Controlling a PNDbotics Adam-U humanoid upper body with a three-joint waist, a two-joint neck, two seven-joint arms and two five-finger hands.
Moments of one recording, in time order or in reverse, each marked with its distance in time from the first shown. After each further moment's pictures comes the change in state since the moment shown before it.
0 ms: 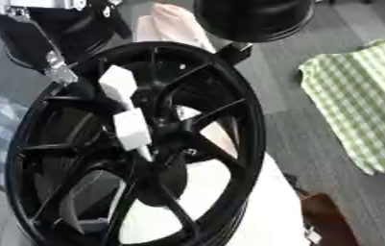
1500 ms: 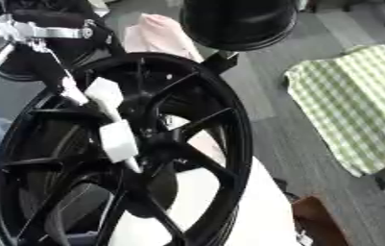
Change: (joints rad) left arm -0.043 -0.126 -0.011 0.235 -0.178 -0.065 0.065; right arm -0.005 0.000 0.006 0.000 0.000 0.004 0.005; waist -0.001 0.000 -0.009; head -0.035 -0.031
